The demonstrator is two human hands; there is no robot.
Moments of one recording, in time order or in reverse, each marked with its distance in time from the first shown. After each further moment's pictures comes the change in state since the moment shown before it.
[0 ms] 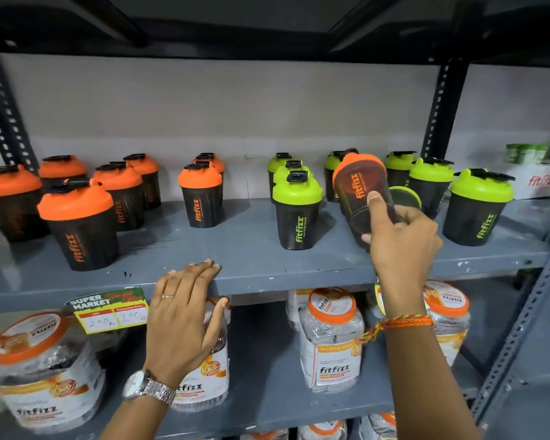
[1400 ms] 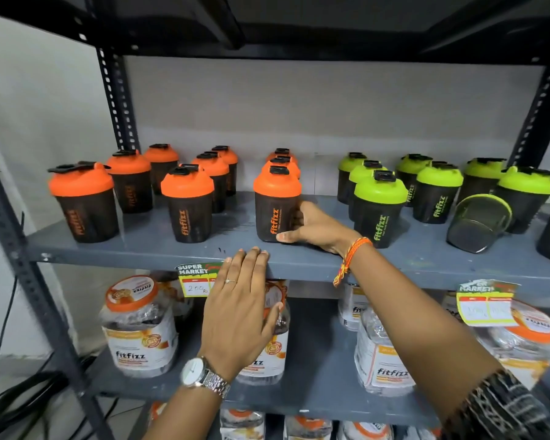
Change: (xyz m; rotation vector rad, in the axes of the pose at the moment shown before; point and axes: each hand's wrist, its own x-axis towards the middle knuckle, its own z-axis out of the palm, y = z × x) left_hand -0.020 -0.013 -0.057 0.222 -0.268 -0.096; right_hand -0.071 -0.030 0.185 0.047 -1.387 -0.119
